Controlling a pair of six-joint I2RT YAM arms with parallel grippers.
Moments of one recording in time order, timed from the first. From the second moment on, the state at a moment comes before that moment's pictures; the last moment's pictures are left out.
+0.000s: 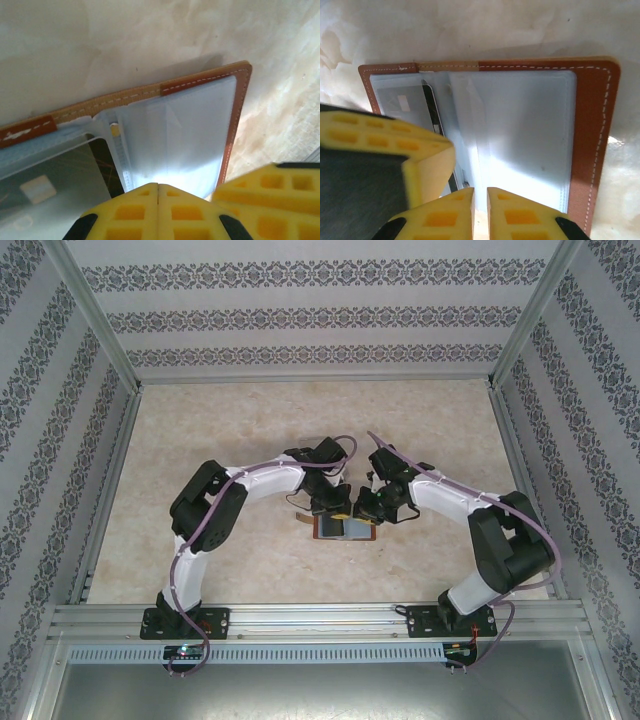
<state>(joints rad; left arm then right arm) -0.71 2.07 1.45 -0.60 0.54 -0.73 0.45 1.57 0.88 -0.60 -0.42 0.71</state>
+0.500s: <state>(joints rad) -0.67 1.98 1.34 -0.61 0.49 -0.71 0.48 1.66 0.89 -0.52 -0.48 0.73</state>
